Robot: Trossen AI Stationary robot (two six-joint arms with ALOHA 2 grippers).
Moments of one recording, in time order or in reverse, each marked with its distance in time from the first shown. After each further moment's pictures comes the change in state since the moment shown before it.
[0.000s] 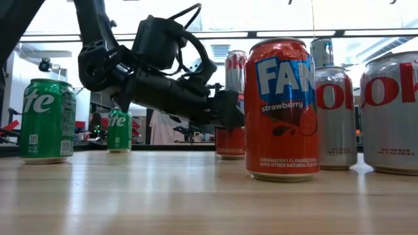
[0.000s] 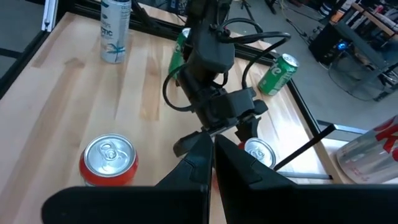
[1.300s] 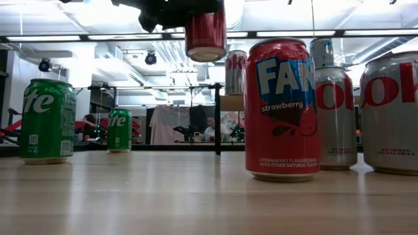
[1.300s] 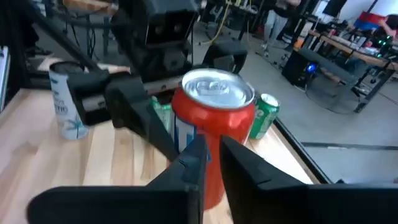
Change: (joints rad) left arm -0.221 -0.607 -0.031 -0.494 -0.021 0.108; right arm -0.222 0.172 -0.043 0.571 -0.062 -0.176
